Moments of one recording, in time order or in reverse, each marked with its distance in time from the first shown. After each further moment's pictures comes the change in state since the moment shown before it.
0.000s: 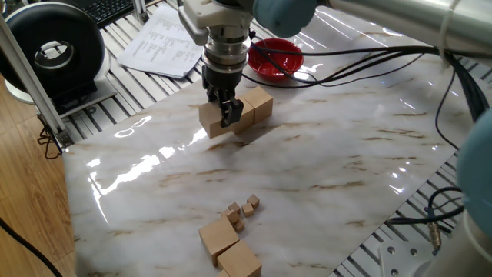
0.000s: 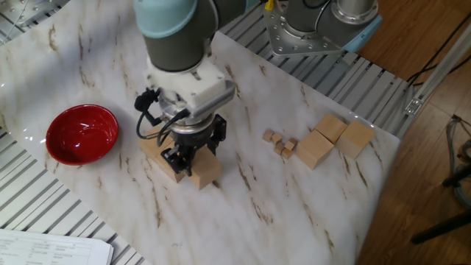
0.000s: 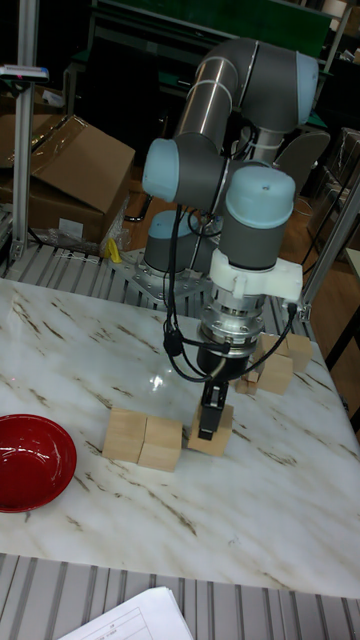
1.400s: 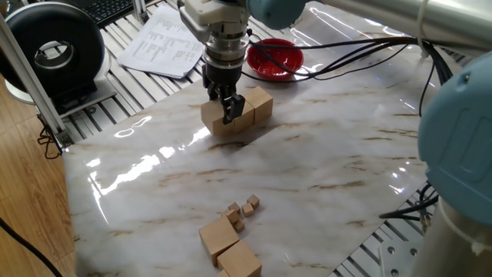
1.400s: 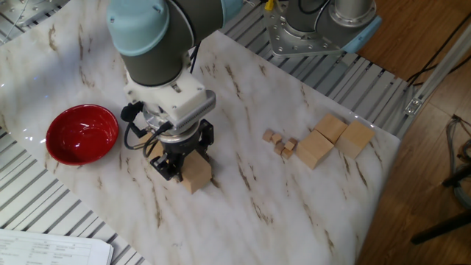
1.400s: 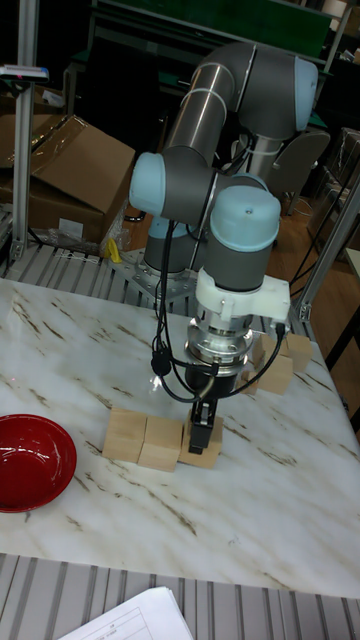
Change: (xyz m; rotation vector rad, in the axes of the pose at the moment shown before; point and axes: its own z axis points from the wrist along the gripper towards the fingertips) arm 0.011 -0.016 0.018 -0.033 -0.001 -0.052
